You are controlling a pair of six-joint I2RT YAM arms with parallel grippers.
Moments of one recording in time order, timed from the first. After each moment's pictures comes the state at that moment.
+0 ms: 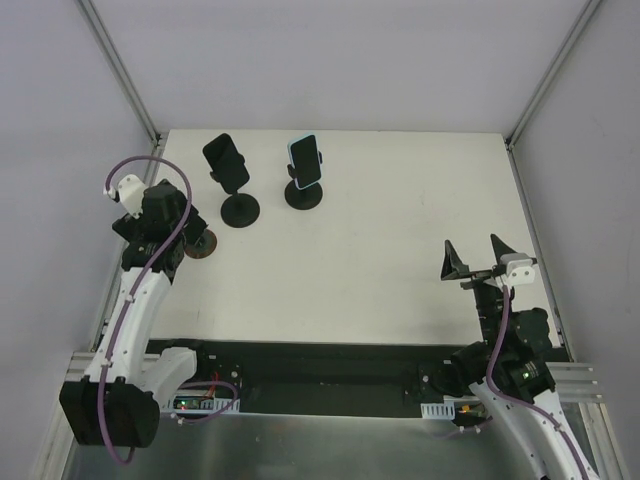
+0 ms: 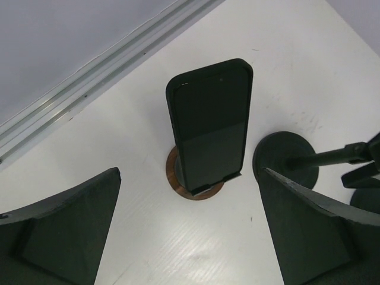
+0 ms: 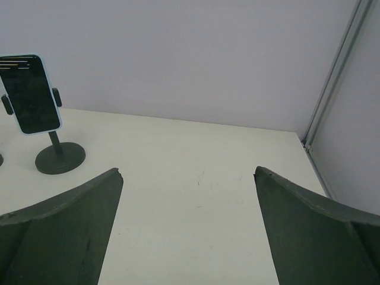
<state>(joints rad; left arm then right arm) -0.02 0.91 0.84 -0.46 -0.57 -0.58 0.48 0.01 0.36 -0.07 0.33 -0.15</state>
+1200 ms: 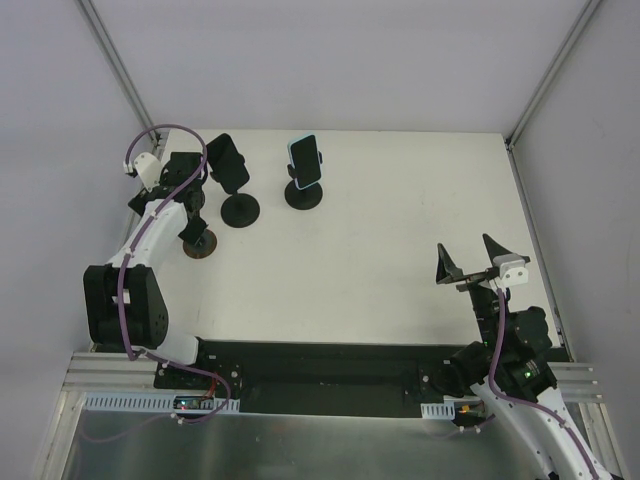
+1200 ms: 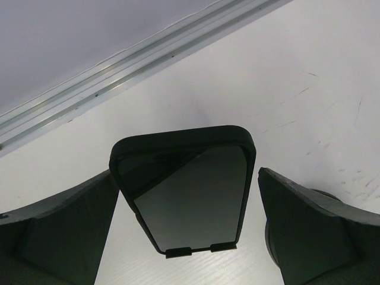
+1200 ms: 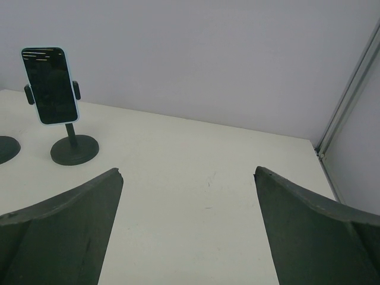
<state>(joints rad) -0.02 1.48 1.13 -0.53 -0.79 -0.76 0.57 0.01 0.36 -0.08 0.34 -0.19</state>
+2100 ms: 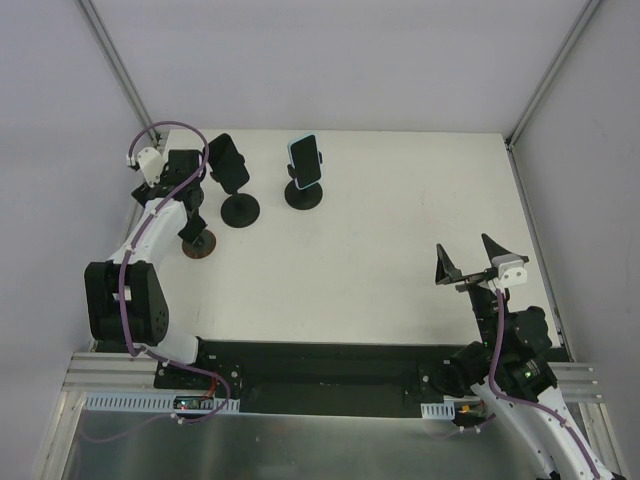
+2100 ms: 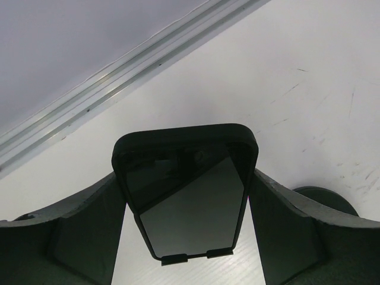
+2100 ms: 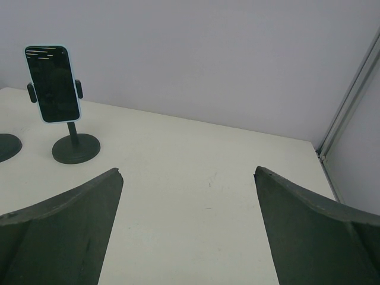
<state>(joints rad) -0.01 1.50 1.13 -0.47 -0.76 -0.69 0.59 0.01 0.36 -0.08 0.34 -0.20</state>
